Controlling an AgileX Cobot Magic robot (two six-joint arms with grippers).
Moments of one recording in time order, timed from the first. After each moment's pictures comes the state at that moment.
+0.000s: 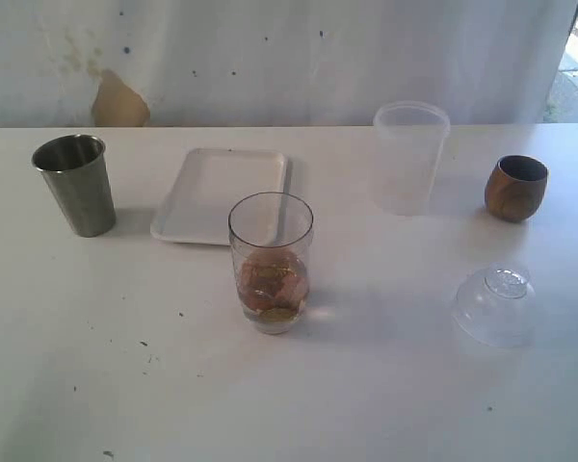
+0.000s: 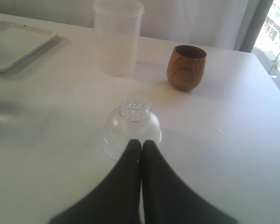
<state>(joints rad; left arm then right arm) -0.04 0.00 -0.01 0.05 0.25 0.01 -0.06 0.01 -0.01 0.16 0.34 -0.25</state>
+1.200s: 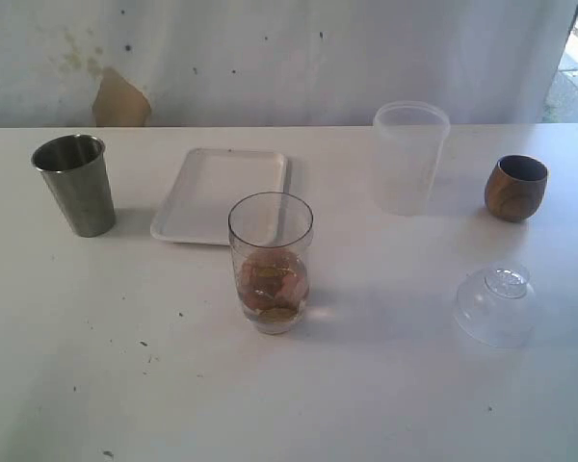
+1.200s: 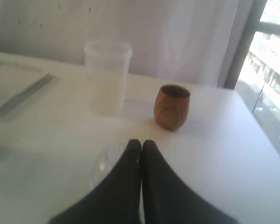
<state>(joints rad) -0.04 0.00 -0.01 0.04 0.25 0.00 -0.06 0.01 -0.01 0.15 0.19 -0.25</state>
